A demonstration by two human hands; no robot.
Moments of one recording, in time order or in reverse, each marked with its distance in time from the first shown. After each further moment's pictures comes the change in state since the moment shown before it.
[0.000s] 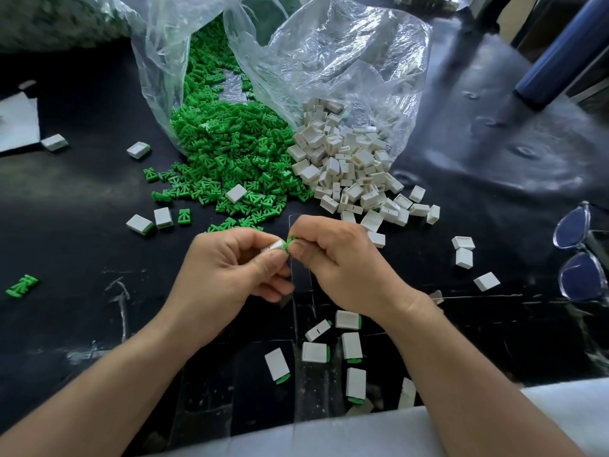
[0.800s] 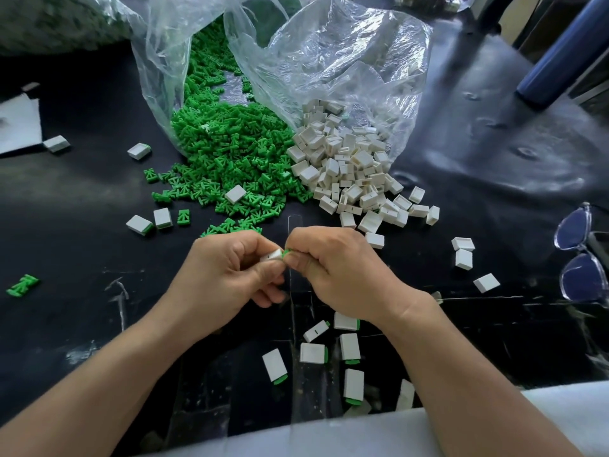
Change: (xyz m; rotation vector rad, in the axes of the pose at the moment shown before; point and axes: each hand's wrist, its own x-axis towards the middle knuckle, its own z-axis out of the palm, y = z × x) left_hand 0.004 -0.006 -0.005 0.169 -0.101 0.054; right_hand -0.001 0.002 -0.001 -0.166 -0.108 -0.002
